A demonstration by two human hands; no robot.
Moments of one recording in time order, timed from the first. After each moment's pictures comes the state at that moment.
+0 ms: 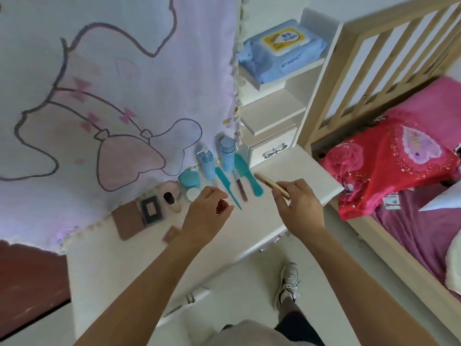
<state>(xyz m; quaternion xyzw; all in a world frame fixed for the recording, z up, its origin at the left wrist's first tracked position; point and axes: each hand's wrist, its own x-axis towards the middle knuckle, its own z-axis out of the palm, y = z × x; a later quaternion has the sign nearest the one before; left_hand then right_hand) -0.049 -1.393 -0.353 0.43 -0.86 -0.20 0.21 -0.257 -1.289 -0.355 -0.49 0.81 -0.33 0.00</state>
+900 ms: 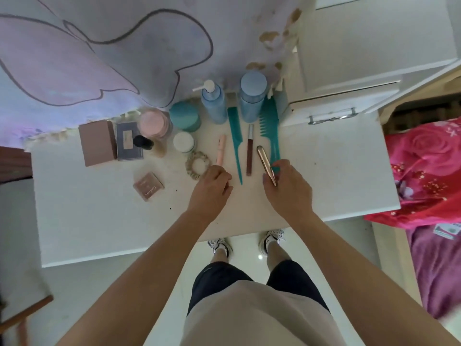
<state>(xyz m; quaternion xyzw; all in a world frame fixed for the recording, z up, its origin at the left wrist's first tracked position) -0.128 -1.435 -0.509 0.58 -0.75 -0.30 0.09 -0.329 -1.417 -0.513 -0.56 0.78 -0.10 0.27</state>
